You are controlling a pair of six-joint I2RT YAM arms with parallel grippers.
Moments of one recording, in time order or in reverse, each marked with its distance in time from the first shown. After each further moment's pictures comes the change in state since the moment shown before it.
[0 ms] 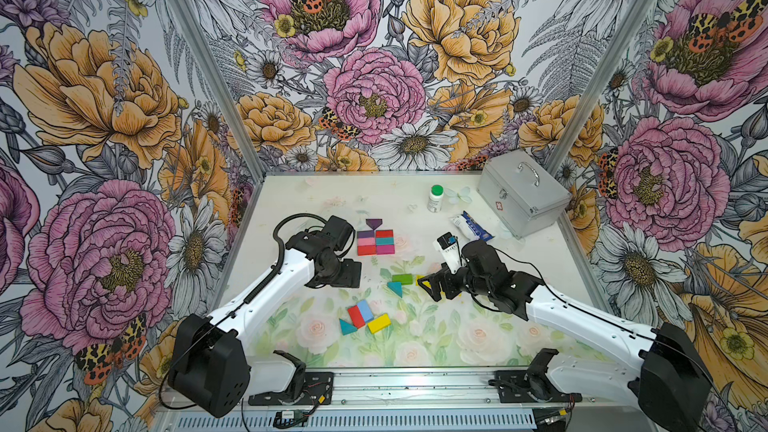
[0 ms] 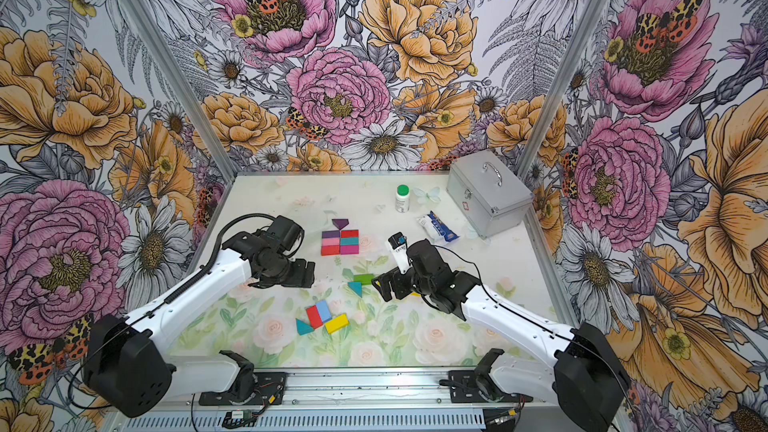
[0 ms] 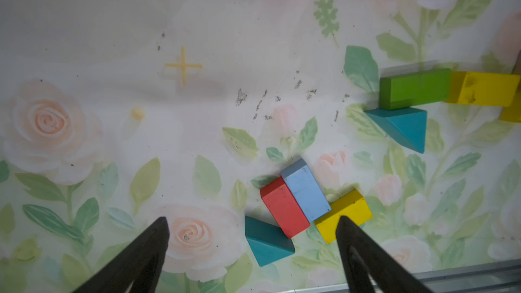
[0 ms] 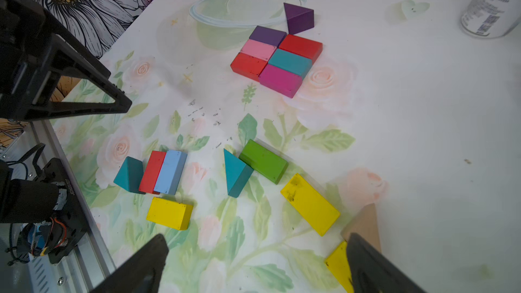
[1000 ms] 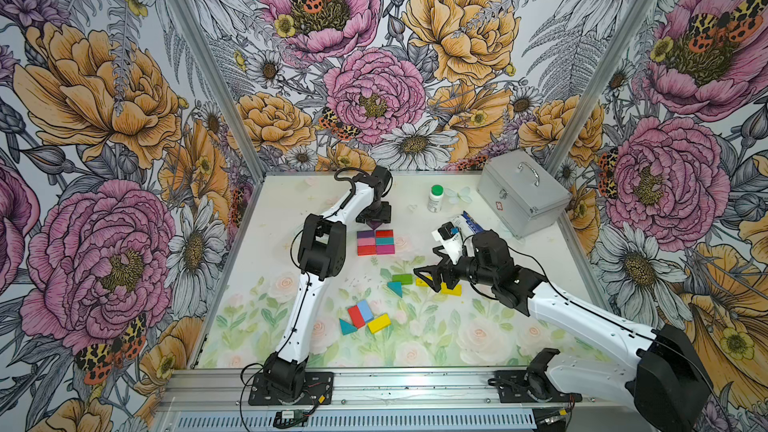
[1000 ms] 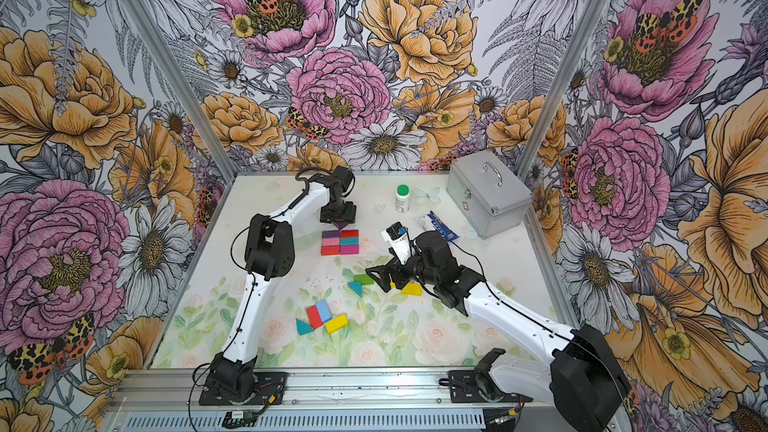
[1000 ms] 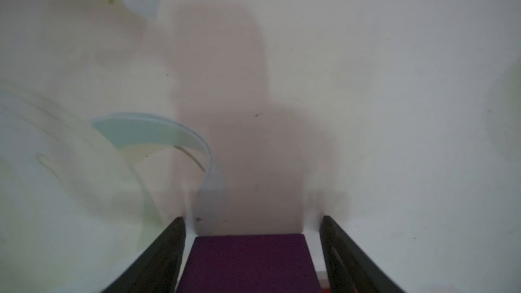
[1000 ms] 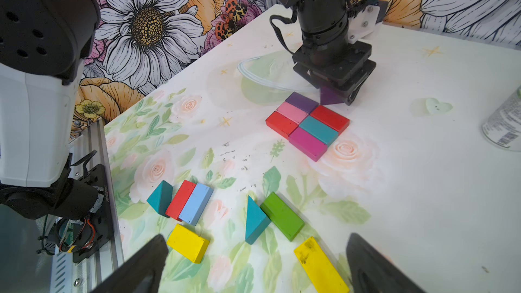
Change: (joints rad) left arm 0.073 1.251 1.292 -0.043 -0.063 0.066; right arm -0.100 -0.004 0.000 0.207 -0.196 -0.137
